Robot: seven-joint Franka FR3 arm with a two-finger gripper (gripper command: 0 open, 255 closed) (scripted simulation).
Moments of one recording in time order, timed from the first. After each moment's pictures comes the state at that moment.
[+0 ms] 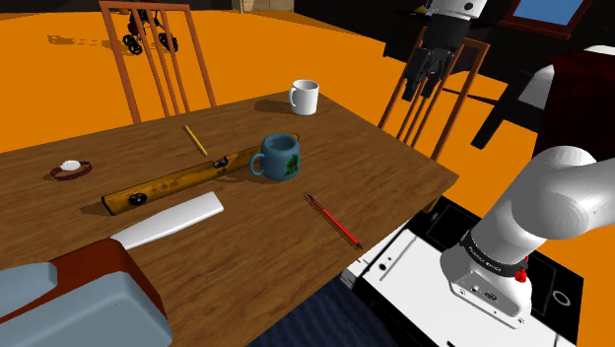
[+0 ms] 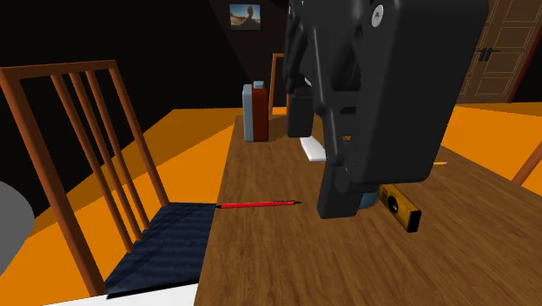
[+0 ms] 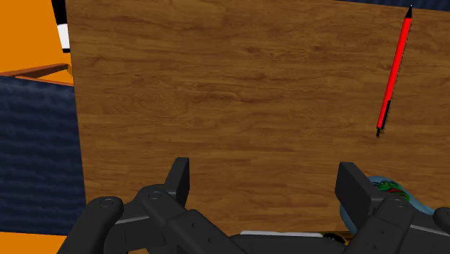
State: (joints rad) arm -0.01 -0.78 -0.03 -2.44 0.12 1.65 0.02
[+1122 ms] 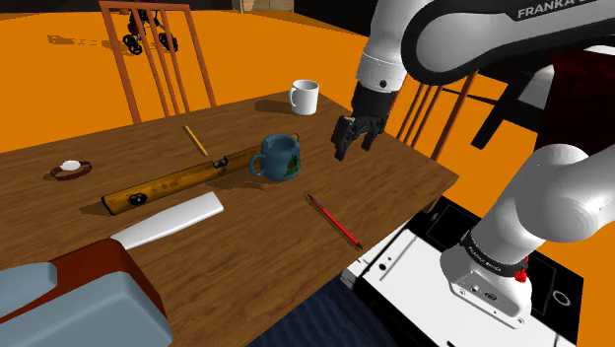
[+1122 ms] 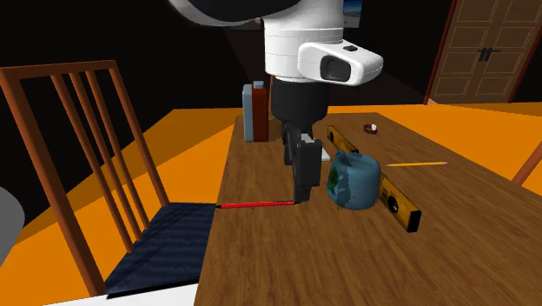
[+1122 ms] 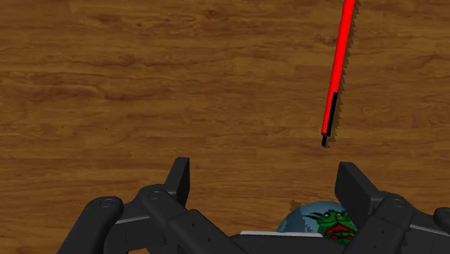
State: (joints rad) arm 0.10 -0.57 0.30 -2.58 0.27 2.07 0.33
